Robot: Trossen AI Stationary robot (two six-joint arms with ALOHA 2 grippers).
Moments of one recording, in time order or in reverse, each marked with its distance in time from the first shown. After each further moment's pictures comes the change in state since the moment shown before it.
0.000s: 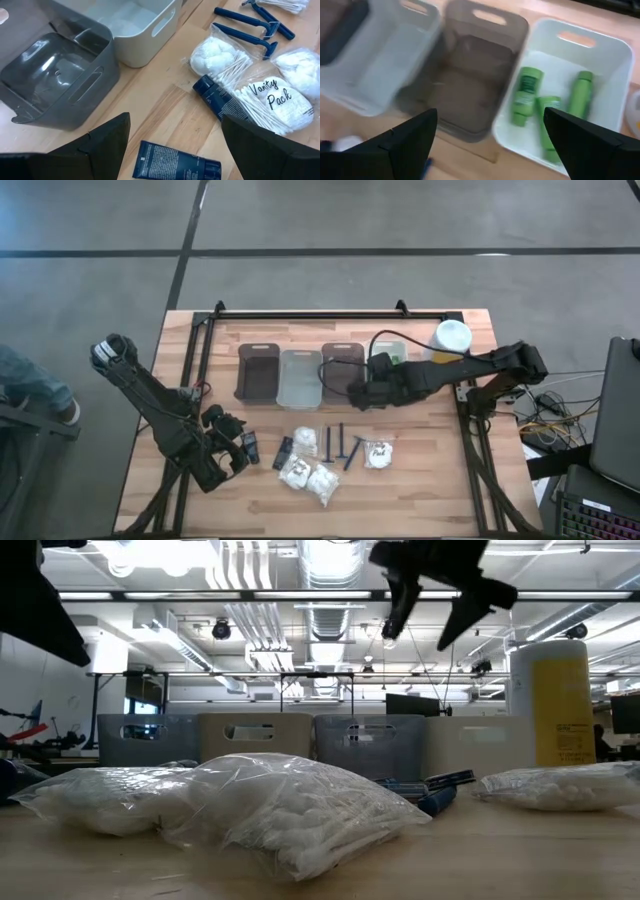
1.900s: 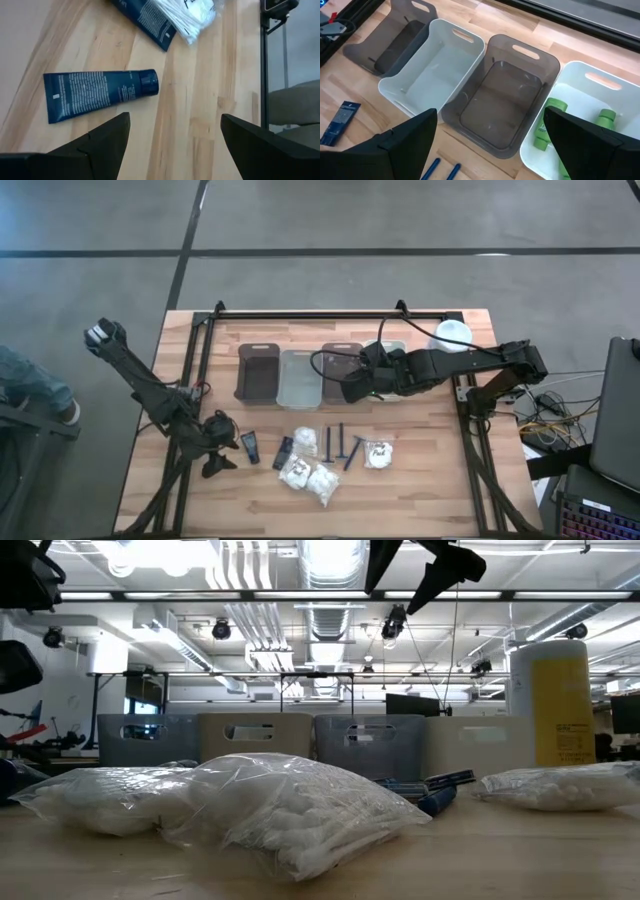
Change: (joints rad) left arm 0.055 -0.446 -0.409 0.489 0.556 0.349; right arm -0.022 0.000 0.161 0.031 -0.025 -0.222
